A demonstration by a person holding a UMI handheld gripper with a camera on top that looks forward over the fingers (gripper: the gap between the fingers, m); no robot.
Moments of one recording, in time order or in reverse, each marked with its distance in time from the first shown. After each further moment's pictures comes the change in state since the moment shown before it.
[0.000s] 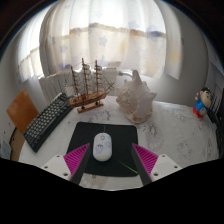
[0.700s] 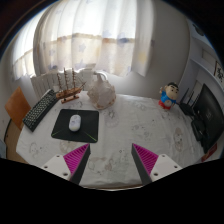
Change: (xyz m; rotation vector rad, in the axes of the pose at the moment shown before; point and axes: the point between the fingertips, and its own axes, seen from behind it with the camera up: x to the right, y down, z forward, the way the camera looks) arm 0.123 0.042 -0.186 -0.062 0.169 0.004
